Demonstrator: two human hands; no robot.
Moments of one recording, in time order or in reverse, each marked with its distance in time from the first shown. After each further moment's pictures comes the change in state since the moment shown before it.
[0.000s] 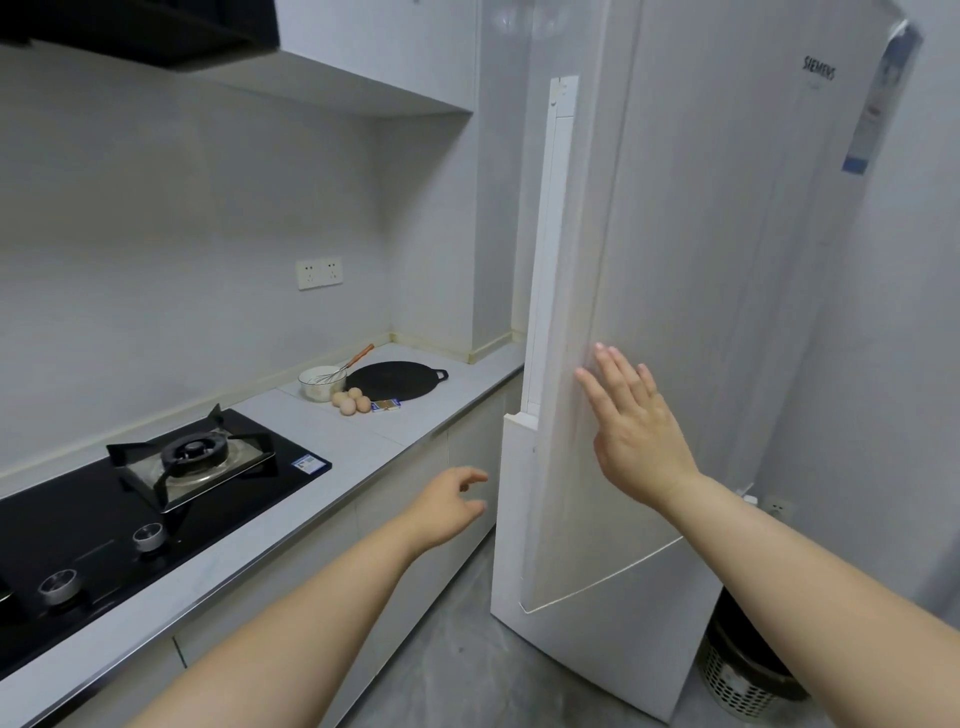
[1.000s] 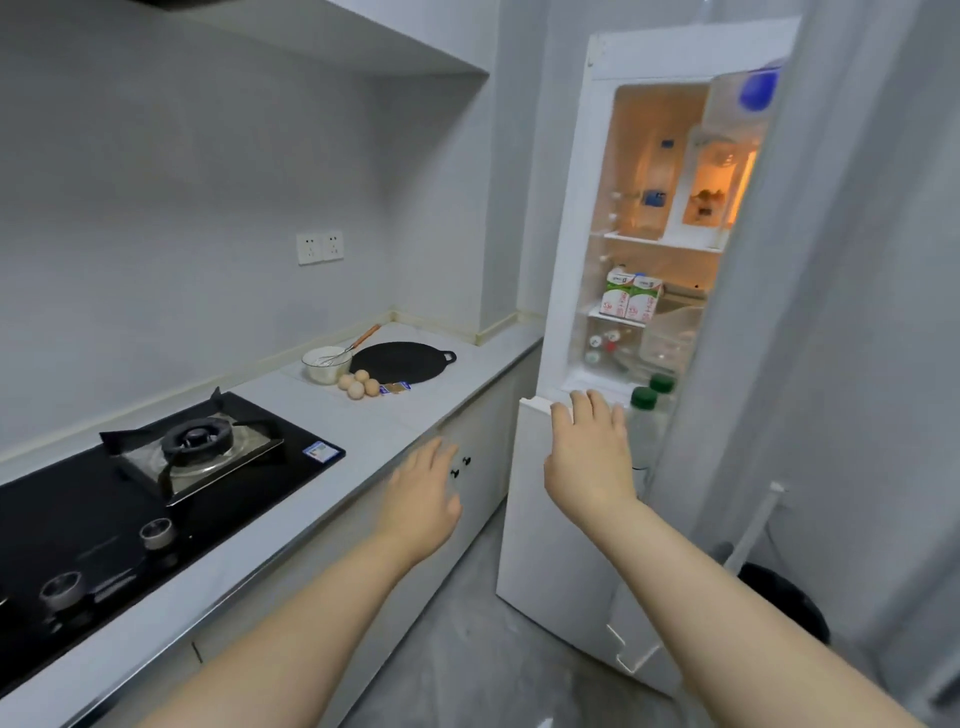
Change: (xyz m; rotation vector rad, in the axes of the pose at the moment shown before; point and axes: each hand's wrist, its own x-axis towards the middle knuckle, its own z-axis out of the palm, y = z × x) left_hand 0.014 -0.086 -0.053 0.472 0.215 0.116; right_hand 0.049 -0.135 0.038 0.060 -0.438 0.348
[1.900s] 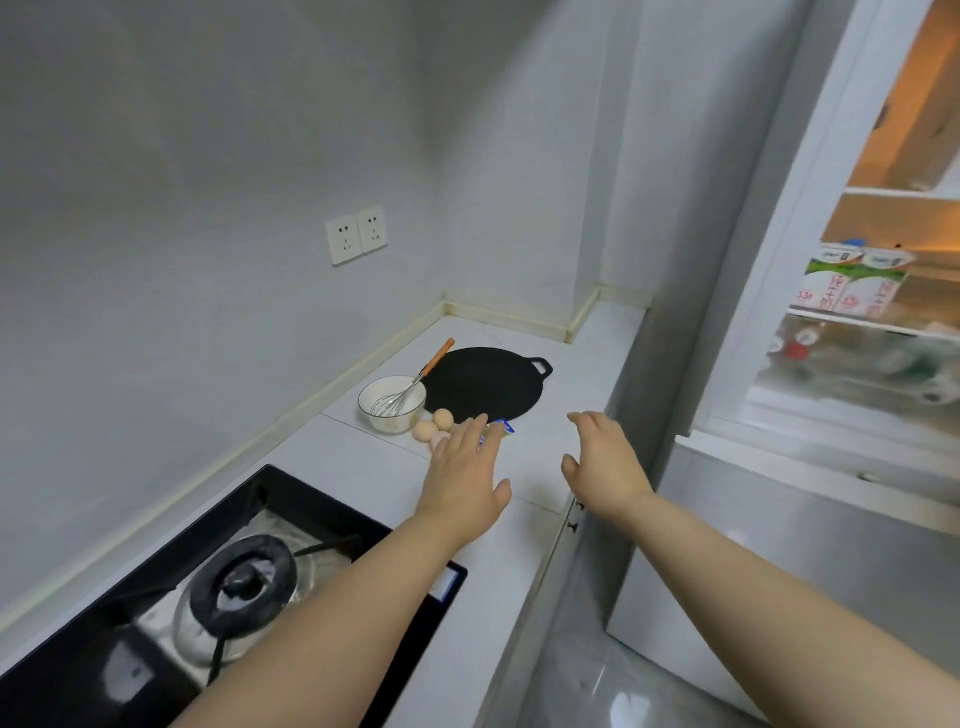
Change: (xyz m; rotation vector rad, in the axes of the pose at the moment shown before) left_hand 0.302 -0.268 0.001 0.101 -0.085 0.143; right_hand 0.297 -0.182 0.225 0.433 -0.347 0.143
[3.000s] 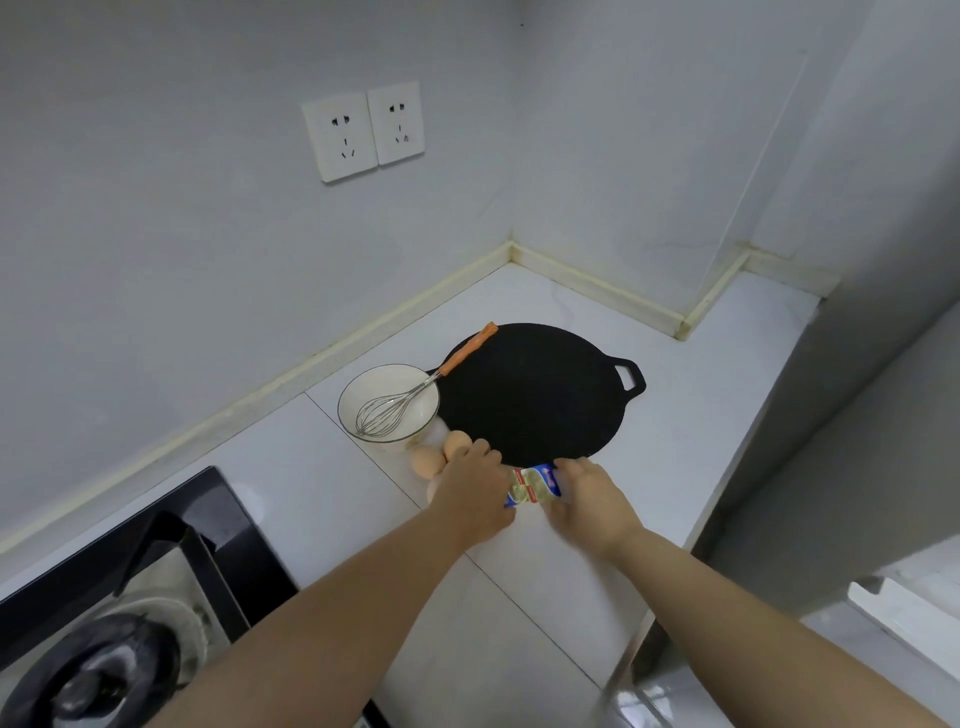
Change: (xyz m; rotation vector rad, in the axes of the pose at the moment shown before) left_hand 0.202 -0.102 0.157 0.361 -0.365 -0.101; right_hand 0.234 0.077 0.179 0.102 -0.423 -0.128
